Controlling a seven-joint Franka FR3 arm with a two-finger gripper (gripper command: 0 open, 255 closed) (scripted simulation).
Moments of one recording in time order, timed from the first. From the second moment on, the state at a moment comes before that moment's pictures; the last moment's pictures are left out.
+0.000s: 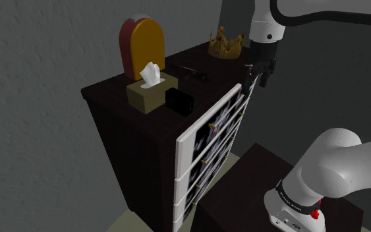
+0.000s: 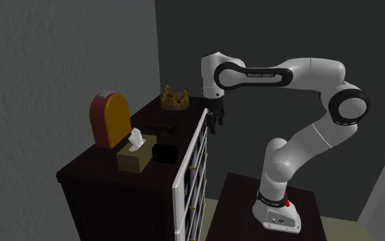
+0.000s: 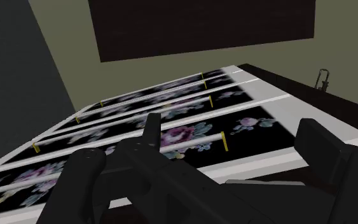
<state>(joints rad) -0.02 -0.75 0.02 -2.34 -0.03 1.46 0.16</state>
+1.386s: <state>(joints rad) 0.08 -0.23 0.23 -2.03 0.08 1.80 0.35</state>
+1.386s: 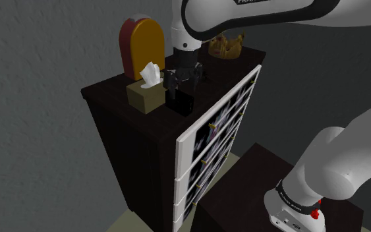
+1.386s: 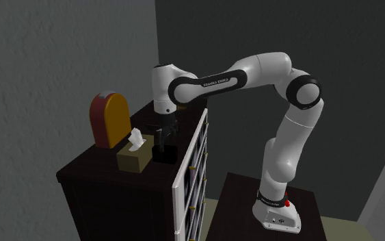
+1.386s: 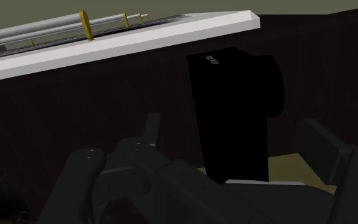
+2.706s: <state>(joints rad) 0.09 -0.21 0.24 -2.10 0.08 1.90 0.36</state>
